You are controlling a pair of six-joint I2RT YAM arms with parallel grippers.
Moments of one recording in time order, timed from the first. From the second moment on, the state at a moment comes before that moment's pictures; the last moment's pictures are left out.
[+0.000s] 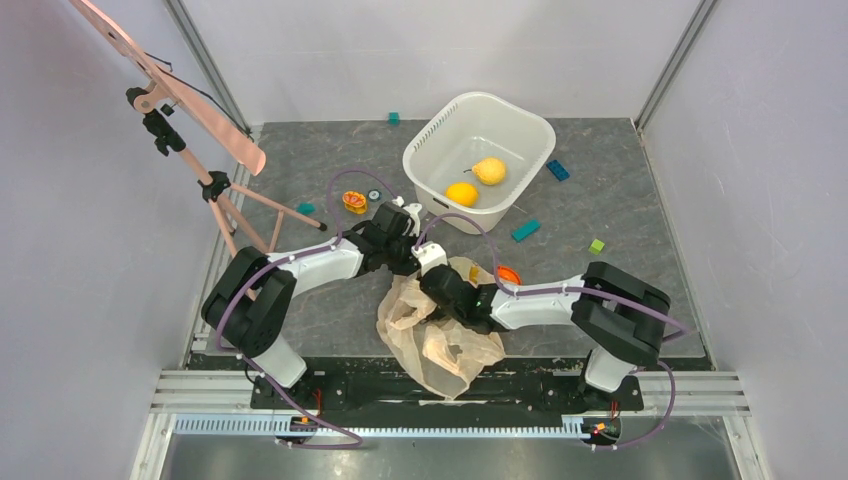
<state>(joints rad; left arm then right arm) -0.63 1.62 0.87 -0.15 0.23 -0.43 1.11 1.67 0.78 0.14 0.31 0.44</state>
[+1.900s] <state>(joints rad) -0.63 1.62 0.86 -0.18 0.18 -0.43 1.15 0.71 0.62 -0.43 0.18 0.46</state>
